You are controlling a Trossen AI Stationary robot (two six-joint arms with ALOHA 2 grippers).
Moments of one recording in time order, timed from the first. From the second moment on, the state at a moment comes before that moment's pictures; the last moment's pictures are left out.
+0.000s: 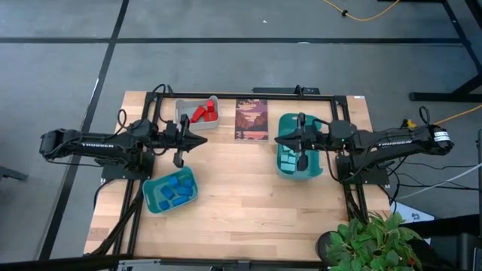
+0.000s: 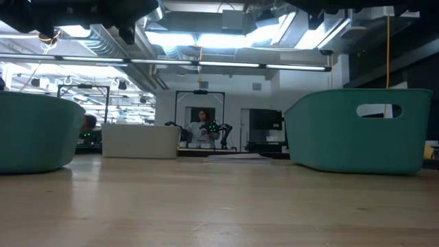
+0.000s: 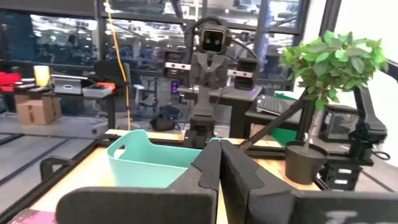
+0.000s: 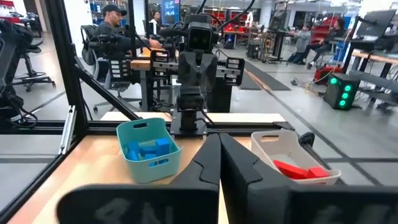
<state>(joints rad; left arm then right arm) 0.13 0.71 0.34 0.56 0.12 -0.11 0.02 0.94 0.63 0.29 0.06 -0.03</state>
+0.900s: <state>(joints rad) 0.07 0.16 0.01 0.46 0.04 -0.20 0.03 0.67 0.50 0.14 0.06 0.13</state>
